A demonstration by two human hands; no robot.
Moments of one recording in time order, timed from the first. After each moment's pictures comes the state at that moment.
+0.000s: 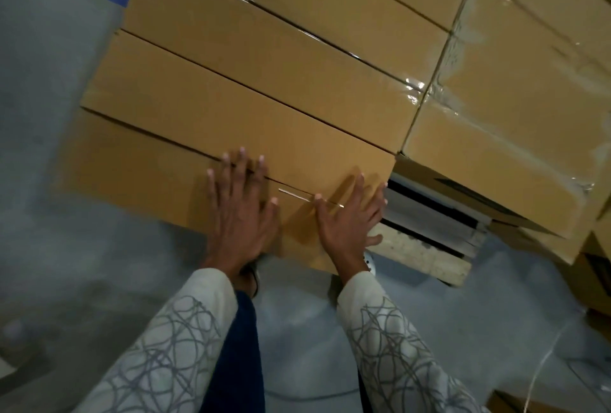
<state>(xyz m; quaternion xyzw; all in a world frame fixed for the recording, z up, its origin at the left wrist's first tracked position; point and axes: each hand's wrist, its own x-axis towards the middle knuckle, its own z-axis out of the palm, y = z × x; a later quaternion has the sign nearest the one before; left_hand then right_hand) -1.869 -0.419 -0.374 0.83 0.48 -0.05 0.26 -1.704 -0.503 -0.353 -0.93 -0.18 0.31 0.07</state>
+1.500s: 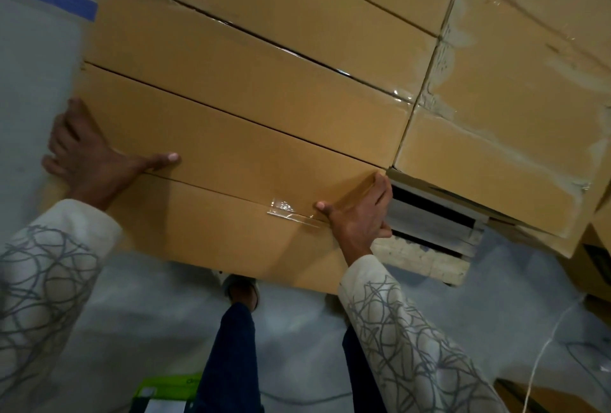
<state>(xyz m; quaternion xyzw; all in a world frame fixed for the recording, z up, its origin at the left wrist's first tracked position) -1.939 -0.219 -0.391 0.62 0.73 -0.04 0.29 -1.649 -0.464 -0.363 -0.96 -0.09 0.25 0.10</state>
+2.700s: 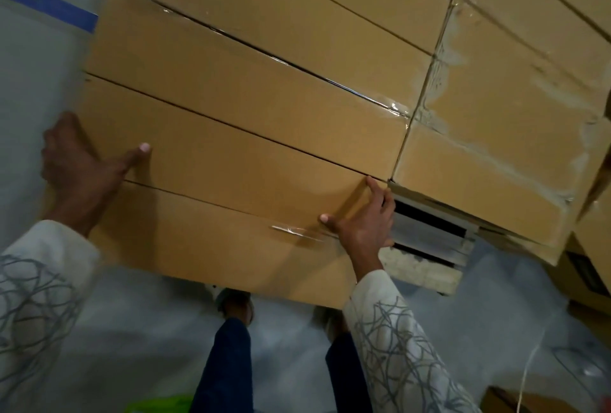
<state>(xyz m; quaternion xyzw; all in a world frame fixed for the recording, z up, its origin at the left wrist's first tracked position) -1.983 -0.189 -0.456 0.59 0.73 0.08 0.35 -1.640 -0.453 -0.354 -0.95 -0.07 0.28 0.07</state>
